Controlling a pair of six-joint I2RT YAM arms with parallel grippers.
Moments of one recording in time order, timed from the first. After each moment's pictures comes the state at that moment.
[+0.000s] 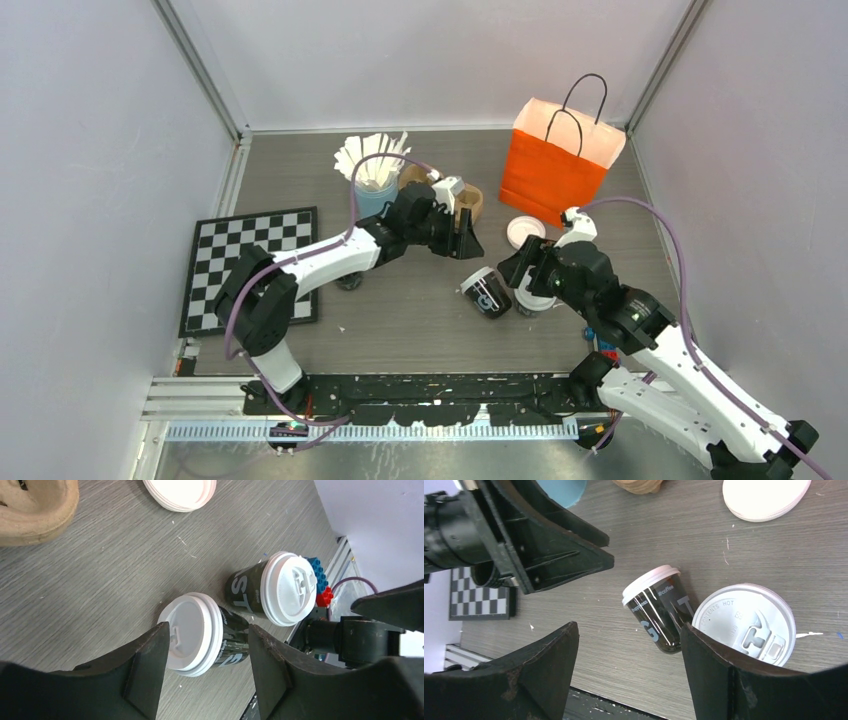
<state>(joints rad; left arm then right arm) -0.77 1.69 1.15 0.01 0.37 -0.54 0.69 0.66 0.77 -0.63 0.22 0.73</state>
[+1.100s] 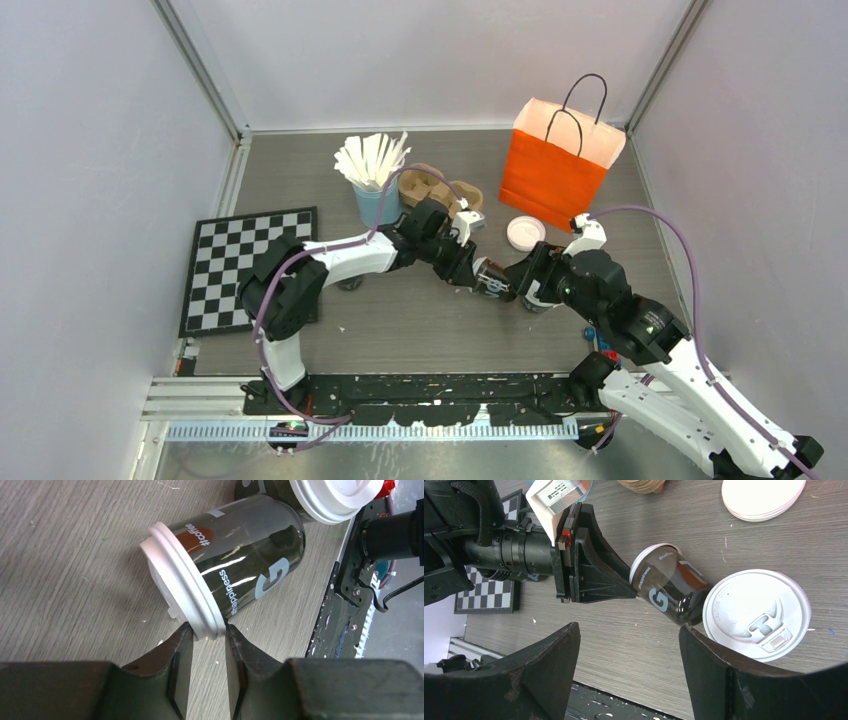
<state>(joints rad) -0.79 1.83 1.14 -0.07 0.58 -0.13 0.69 0.59 0.76 -0.68 0.21 0.71</state>
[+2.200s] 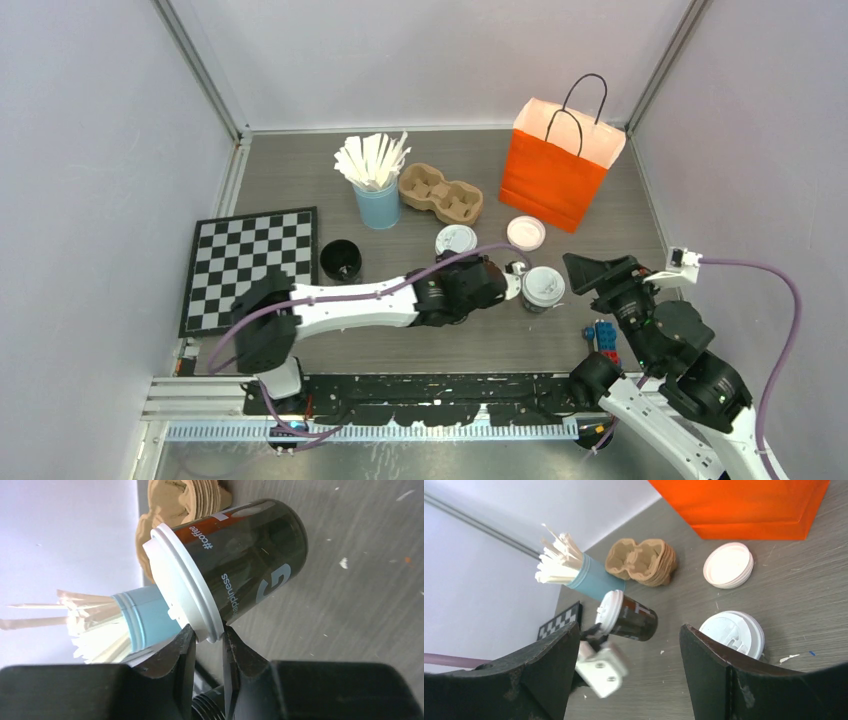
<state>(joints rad) -1.25 1.63 1.22 -0.40 -0.71 0.55 0.69 0.22 0.78 -0.72 0.48 0.83</state>
